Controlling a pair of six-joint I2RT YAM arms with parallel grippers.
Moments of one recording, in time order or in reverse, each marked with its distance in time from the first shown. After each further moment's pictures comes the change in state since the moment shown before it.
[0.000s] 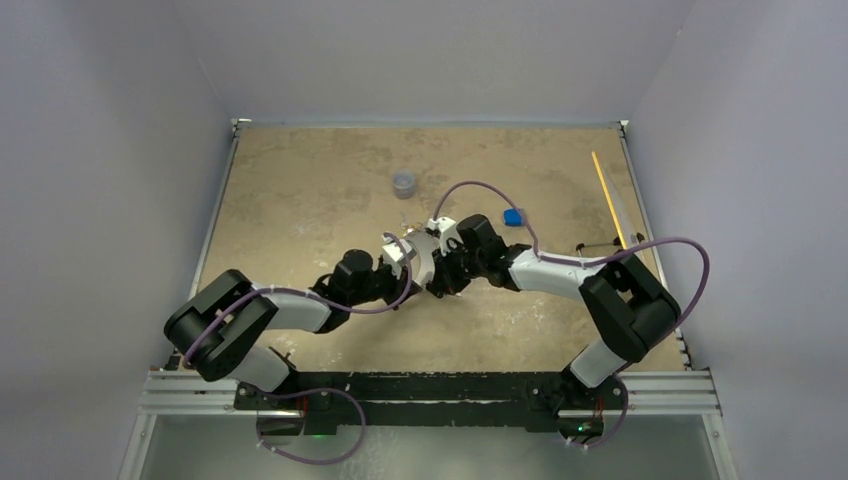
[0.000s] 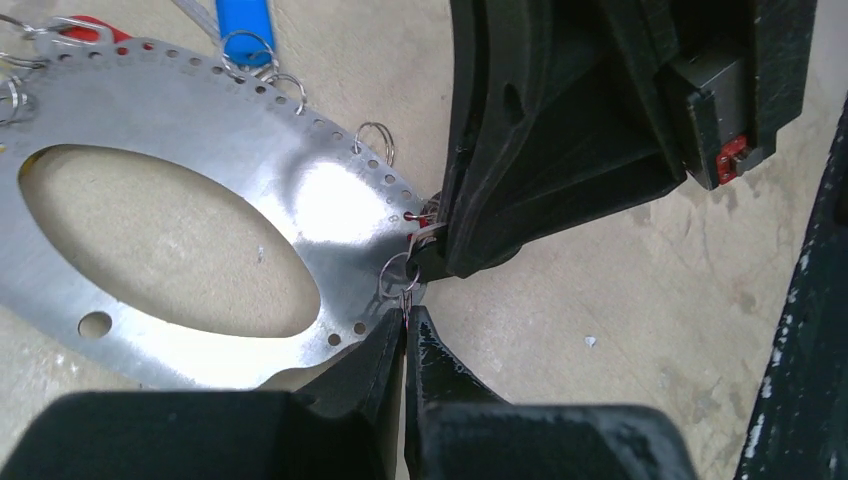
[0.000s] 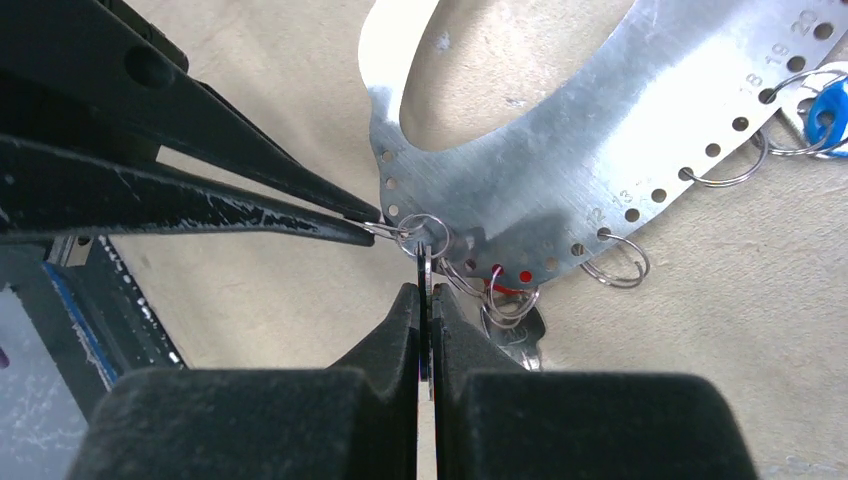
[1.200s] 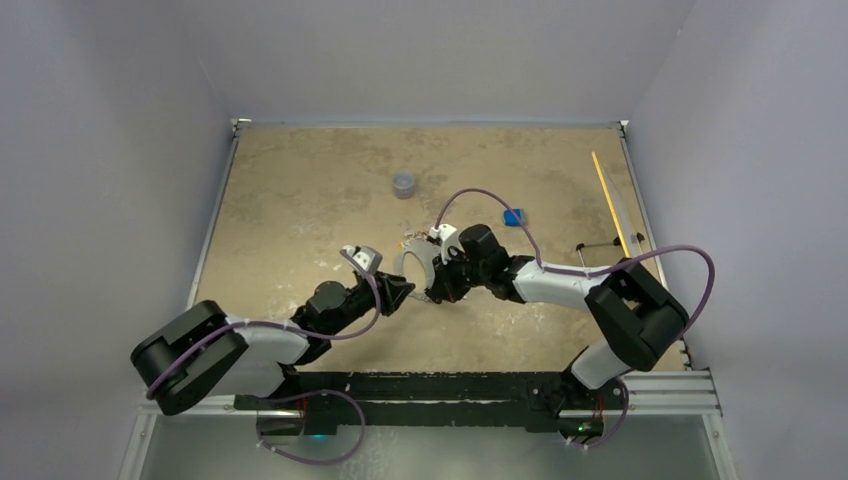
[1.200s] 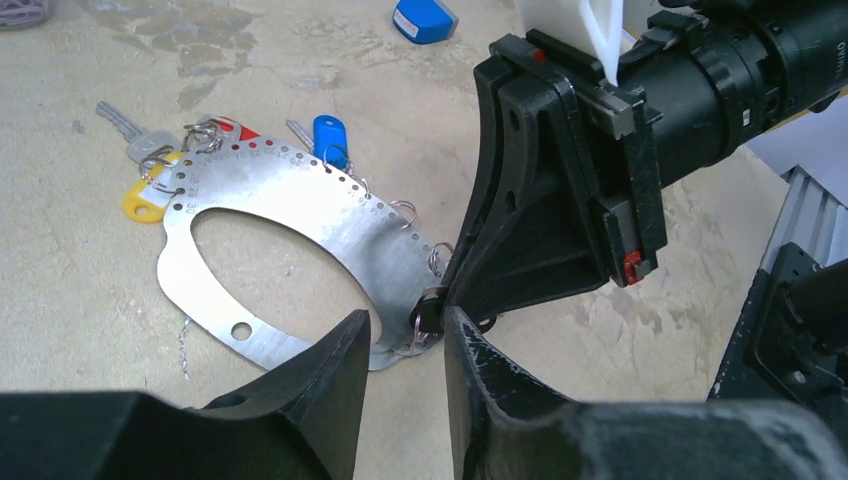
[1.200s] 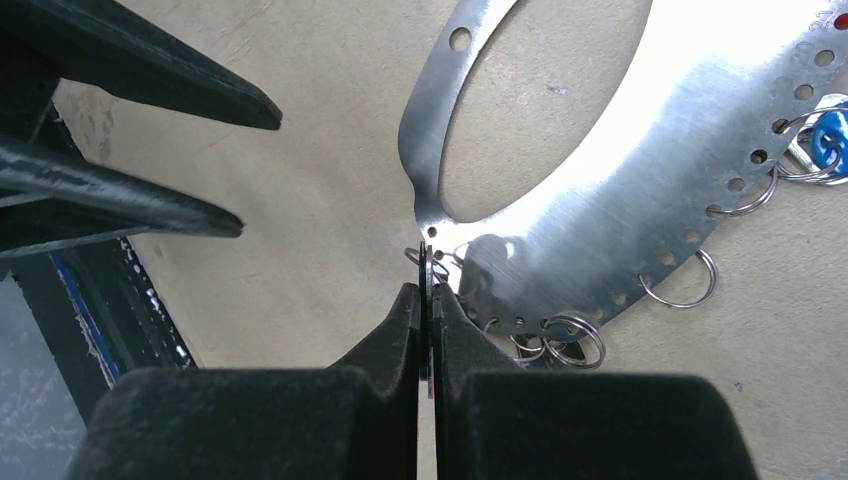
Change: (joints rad) left arm -0.106 -0.192 -0.272 0.415 -0.318 -0.248; right arm 0.043 -0.067 -0.102 0.121 0.006 0.029
